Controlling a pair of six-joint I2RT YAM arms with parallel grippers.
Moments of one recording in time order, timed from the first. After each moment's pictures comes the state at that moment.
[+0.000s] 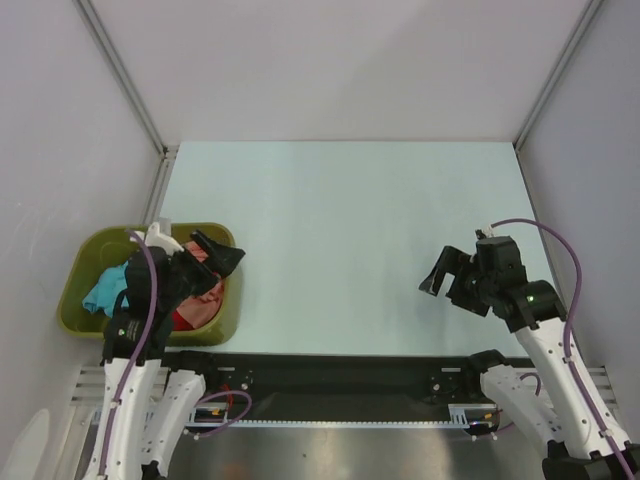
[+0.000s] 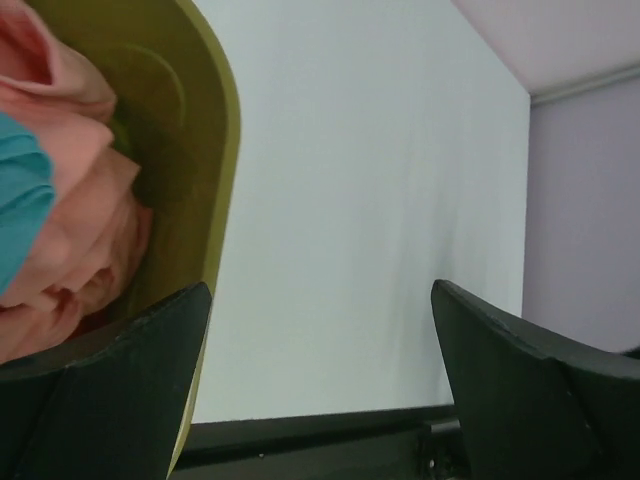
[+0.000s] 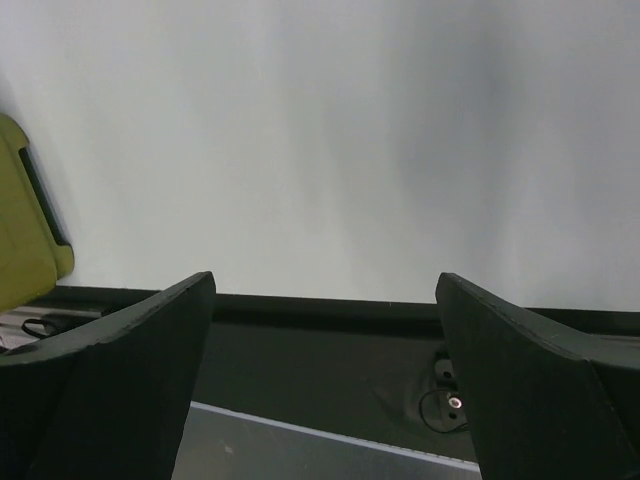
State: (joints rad) left arm -0.08 0.55 0.82 -0.76 0.22 -0.75; right arm 0.26 0.71 0.84 -1.00 -0.12 0.64
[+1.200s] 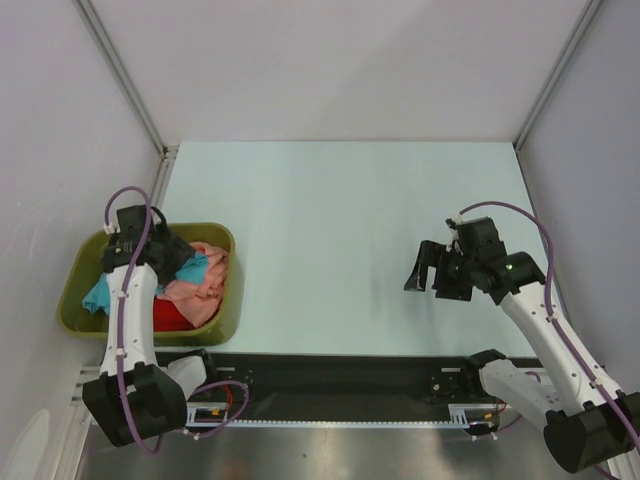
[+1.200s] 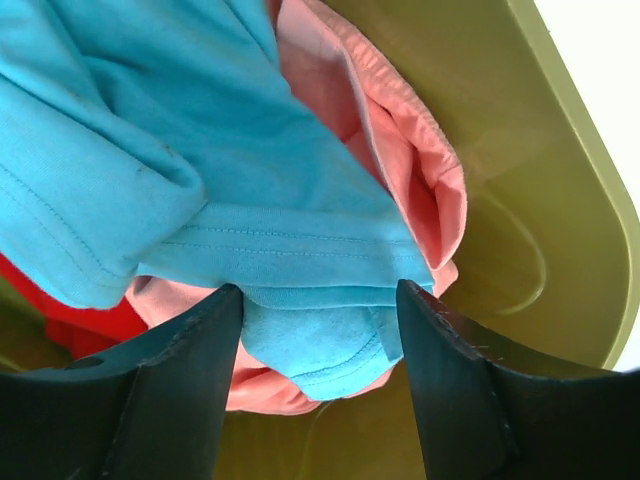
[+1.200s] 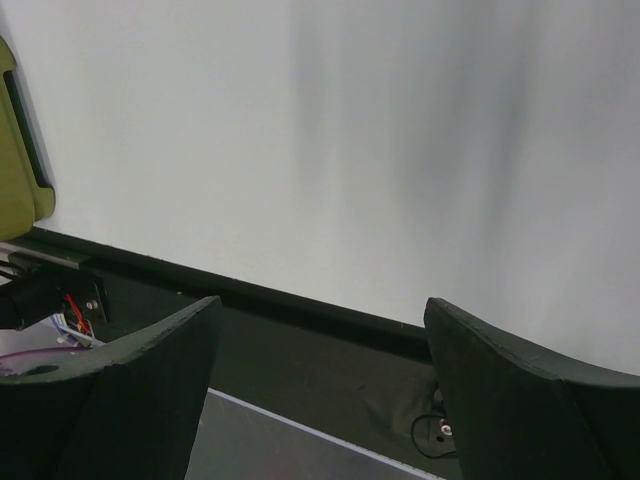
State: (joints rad) left arm 0.29 1.06 0.97 -0.90 -0.05 -0.61; right arm 0.31 0.94 0.91 -0.96 -0.26 0.49
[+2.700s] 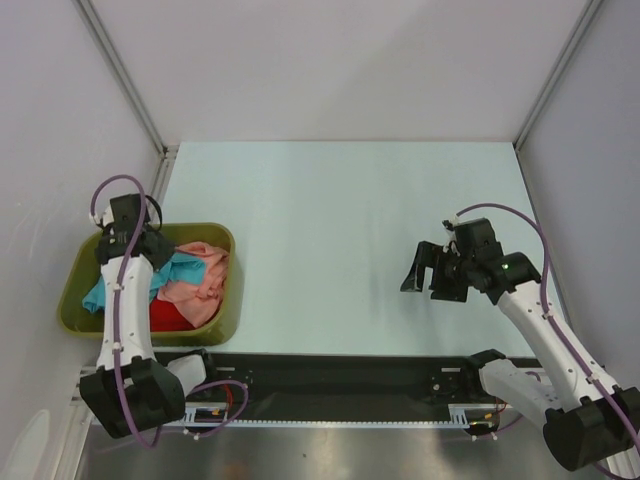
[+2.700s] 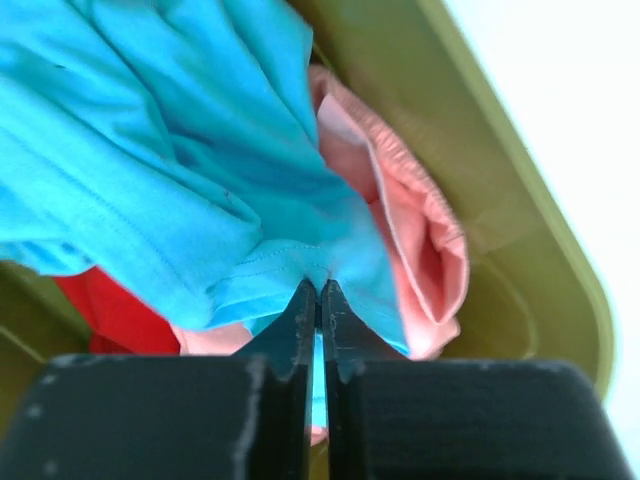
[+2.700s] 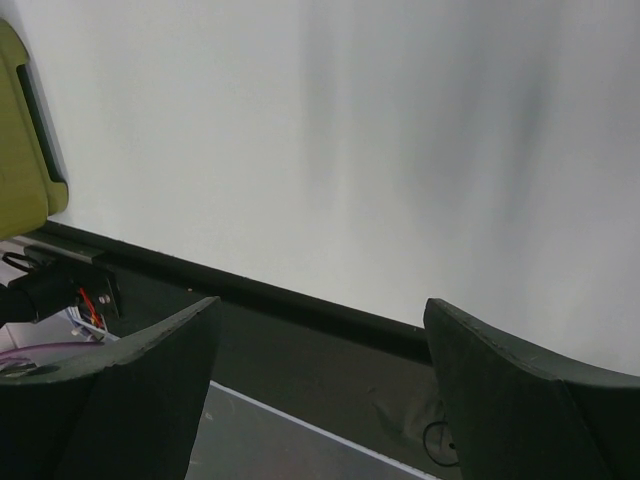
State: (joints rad) left arm 0.29 1.12 1.04 -0.89 -0.19 -0.63; right arm 0.31 0.95 0.88 -0.92 -0.29 0.50
